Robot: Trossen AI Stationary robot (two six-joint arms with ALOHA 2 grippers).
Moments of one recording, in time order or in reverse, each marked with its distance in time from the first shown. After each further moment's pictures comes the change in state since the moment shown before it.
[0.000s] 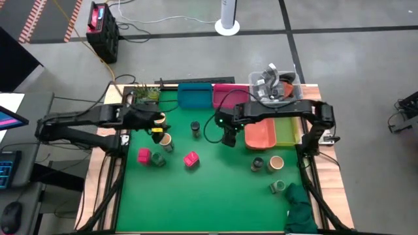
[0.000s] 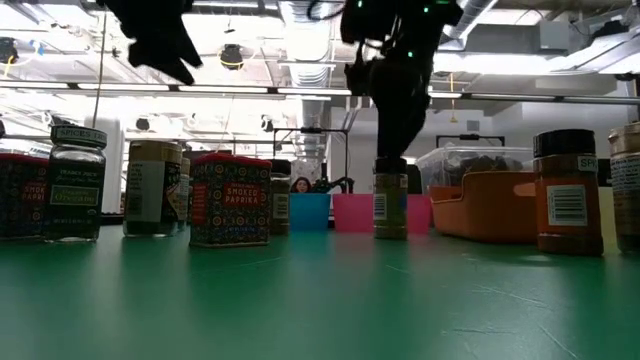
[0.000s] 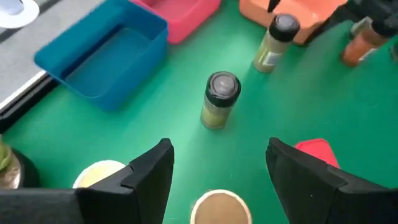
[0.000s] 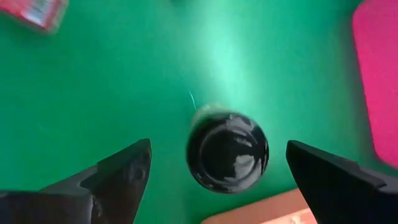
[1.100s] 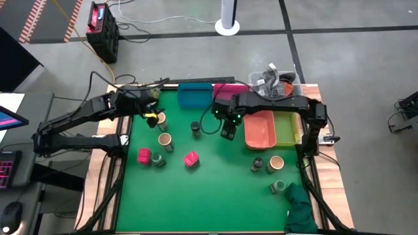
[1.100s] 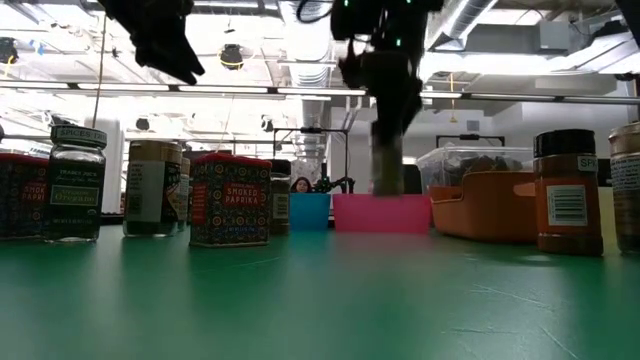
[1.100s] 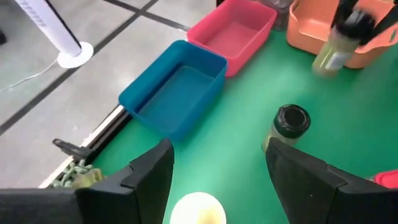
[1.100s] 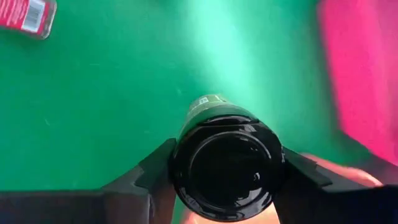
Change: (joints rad) left arm 0.301 -0.084 0.000 0.040 0.066 0.303; right arm -0.060 0.070 0.263 -0.294 0.003 0.016
